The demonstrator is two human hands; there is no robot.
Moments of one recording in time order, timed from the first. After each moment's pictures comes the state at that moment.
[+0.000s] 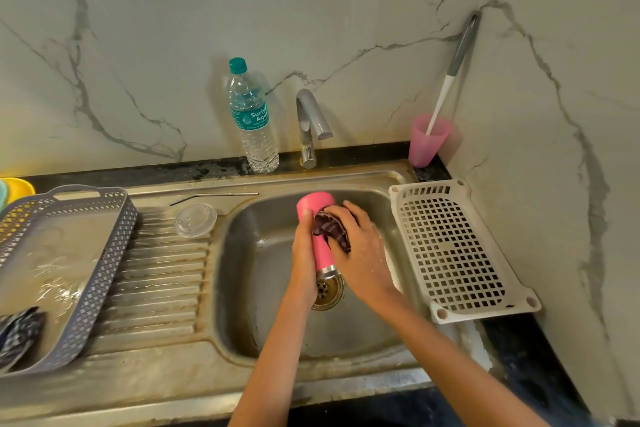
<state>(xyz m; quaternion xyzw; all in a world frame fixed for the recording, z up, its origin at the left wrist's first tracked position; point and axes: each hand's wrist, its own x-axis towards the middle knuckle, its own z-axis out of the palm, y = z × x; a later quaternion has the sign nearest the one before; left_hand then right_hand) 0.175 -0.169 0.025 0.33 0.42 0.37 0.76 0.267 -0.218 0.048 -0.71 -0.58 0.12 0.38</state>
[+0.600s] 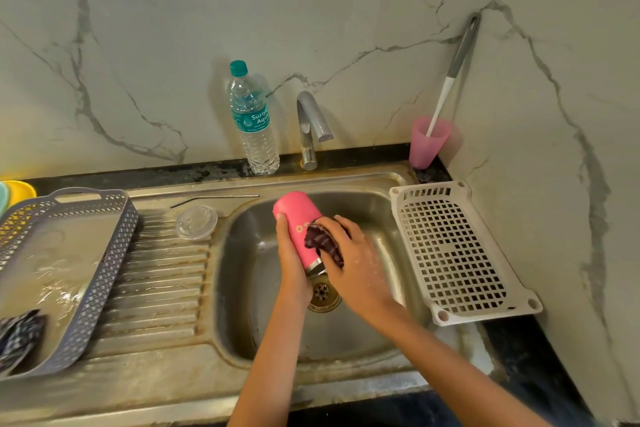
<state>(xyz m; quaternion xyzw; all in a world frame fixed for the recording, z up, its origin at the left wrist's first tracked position) 0.164 -0.163 0.025 0.25 0.43 0.42 0.76 0.256 -0.230 0.050 -0.70 -0.62 0.12 0.34</state>
